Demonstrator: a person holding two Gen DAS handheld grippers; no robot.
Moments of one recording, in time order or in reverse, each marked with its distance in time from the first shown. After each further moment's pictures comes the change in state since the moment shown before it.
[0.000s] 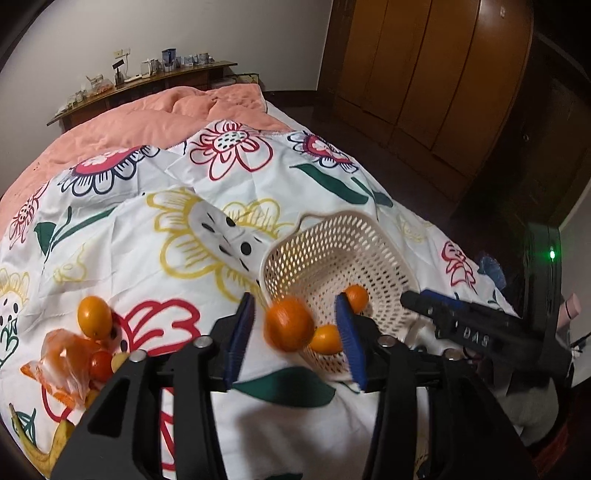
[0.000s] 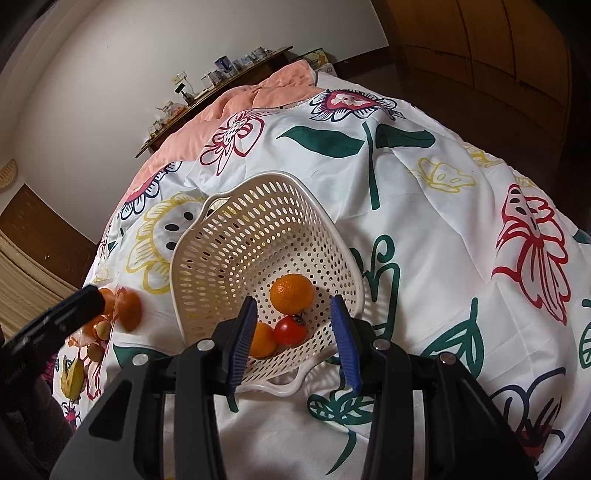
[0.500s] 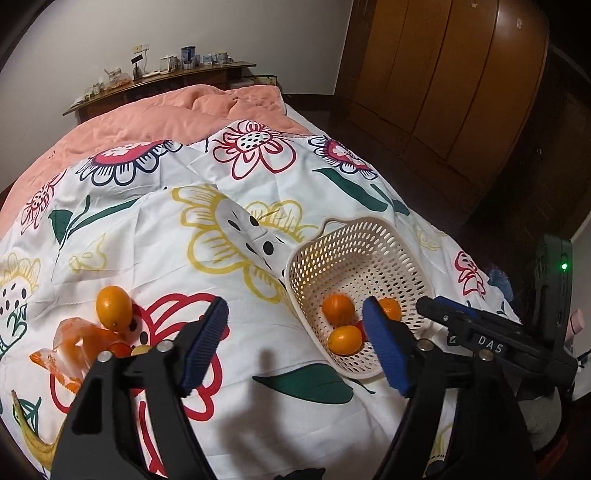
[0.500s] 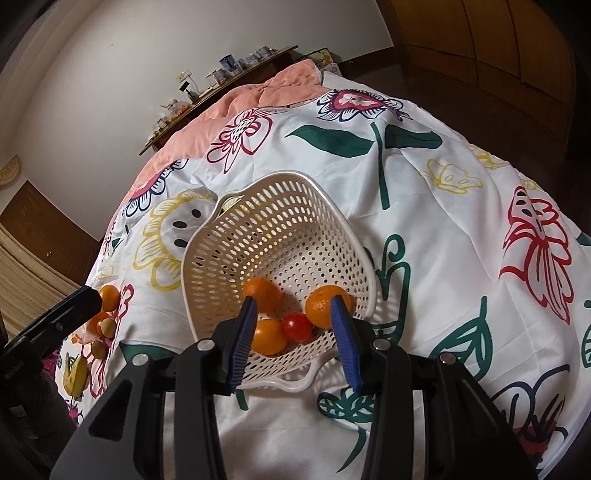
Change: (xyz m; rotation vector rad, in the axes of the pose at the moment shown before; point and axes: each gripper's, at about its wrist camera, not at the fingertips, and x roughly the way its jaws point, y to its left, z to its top) left arm -0.007 0.019 -0.004 -0.057 -0.008 0.036; right arm 0.000 0.010 -0.002 -0.014 0.002 0.009
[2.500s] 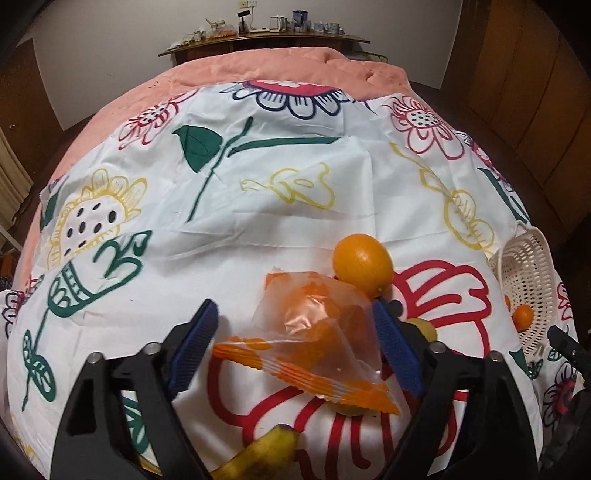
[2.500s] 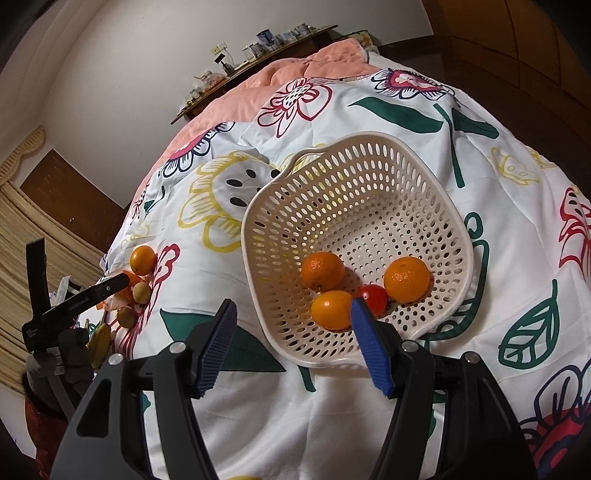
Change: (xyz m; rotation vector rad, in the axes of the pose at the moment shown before) left arm 0.002 0.169 -0.034 -0.244 0.115 0.294; right arm 0.015 0.048 -0.016 -0.089 0.094 0.105
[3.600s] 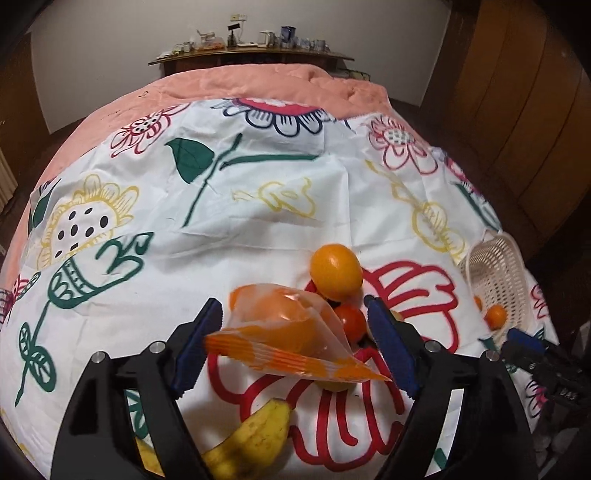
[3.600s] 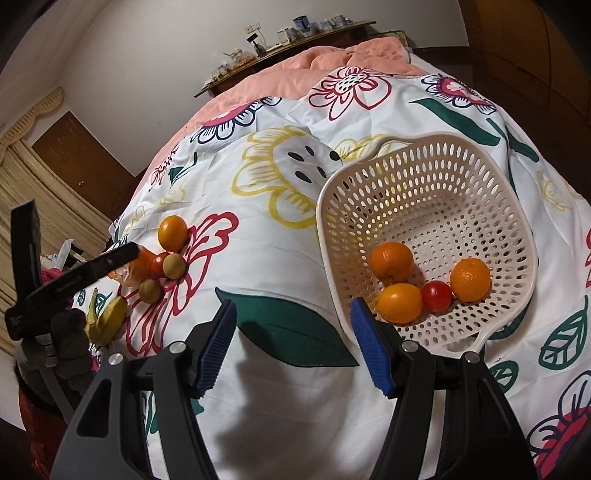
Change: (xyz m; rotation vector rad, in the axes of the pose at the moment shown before) left arm -0.023 0.004 -0.011 0.001 -0.061 -0.079; right arm 0.016 0.060 -0.011 -0.131 0.053 0.018
